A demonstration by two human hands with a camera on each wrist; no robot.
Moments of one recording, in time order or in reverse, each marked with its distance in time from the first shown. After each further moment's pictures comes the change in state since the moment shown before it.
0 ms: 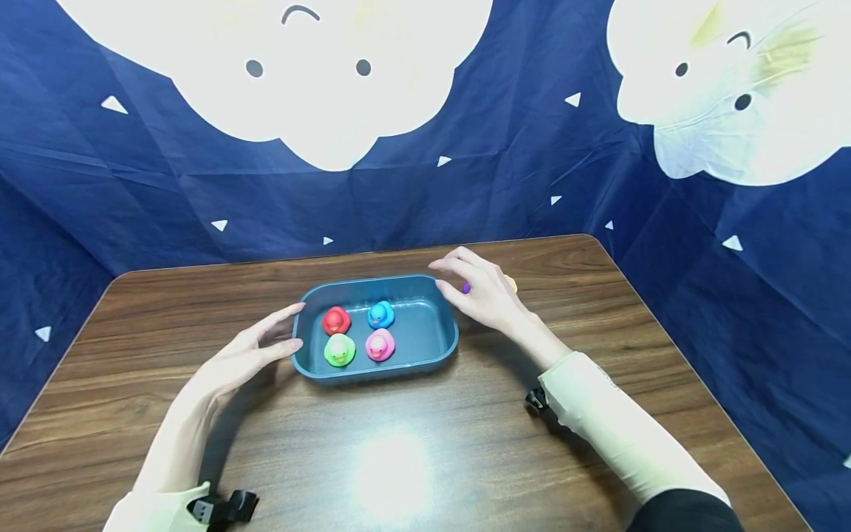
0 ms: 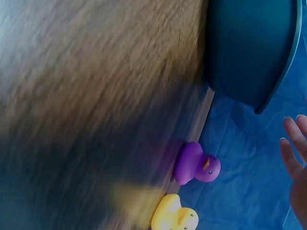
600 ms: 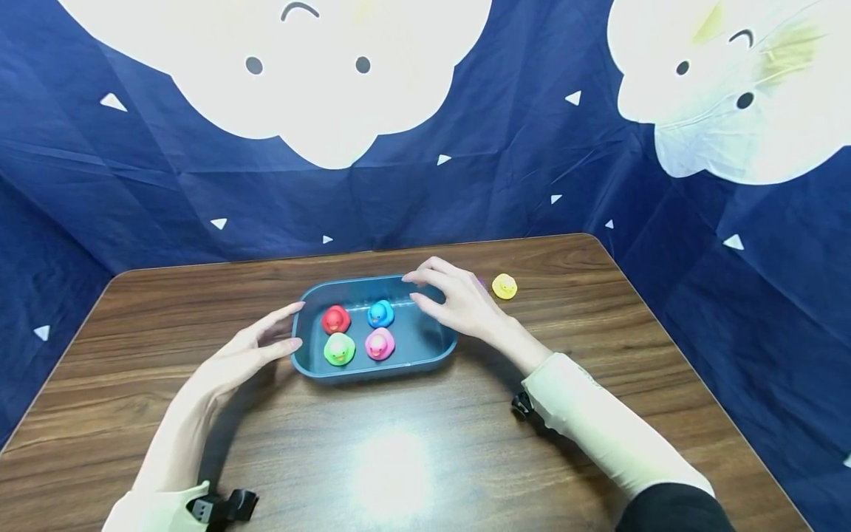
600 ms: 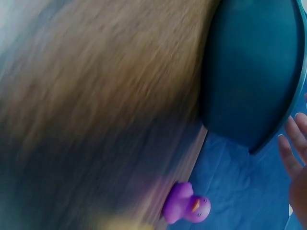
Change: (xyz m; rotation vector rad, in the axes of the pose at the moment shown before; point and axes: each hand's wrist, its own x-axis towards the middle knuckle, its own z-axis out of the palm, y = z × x) left_hand 0.000 0.000 0.001 -0.004 -0.003 -0.005; right_hand 0.006 -0.022 0.022 0.049 -0.135 -0.003
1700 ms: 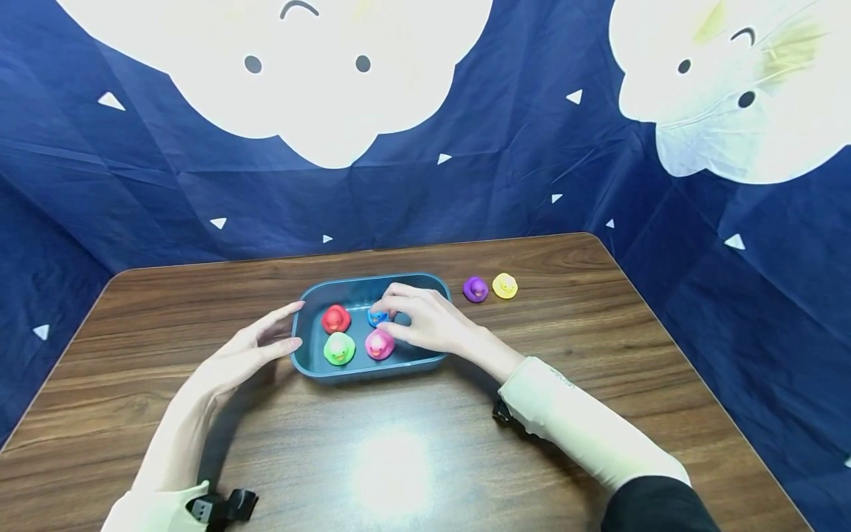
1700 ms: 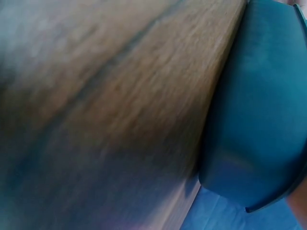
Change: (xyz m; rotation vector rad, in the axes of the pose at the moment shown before) left_hand 0.000 0.002 0.000 0.001 -0.003 -0.008; right_hand 0.010 -0.021 0.038 0.084 -0.193 -0.121
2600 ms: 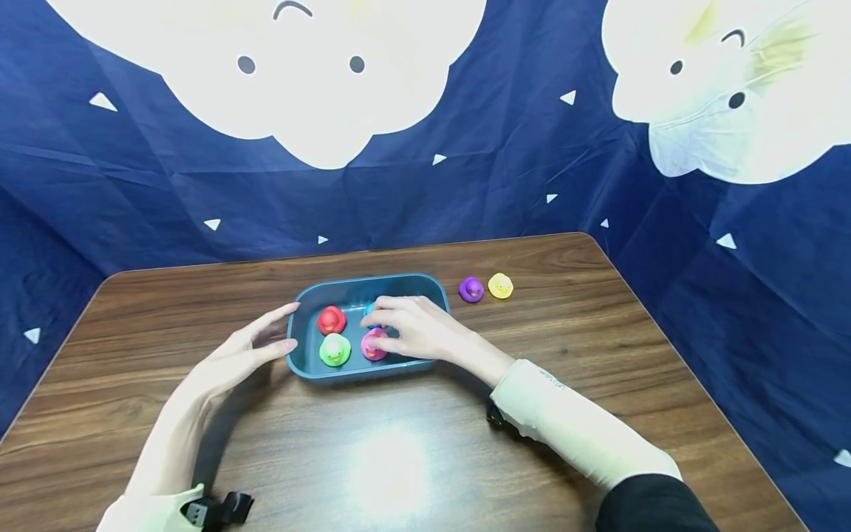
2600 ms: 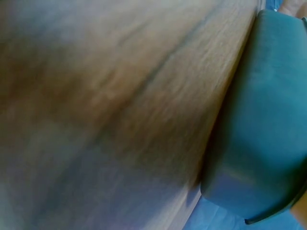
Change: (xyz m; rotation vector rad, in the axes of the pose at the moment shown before) left_hand 0.001 -0.002 0.000 0.004 -0.007 0.006; right_hand 0.002 -0.008 0.008 -0.190 -0.129 -0.019
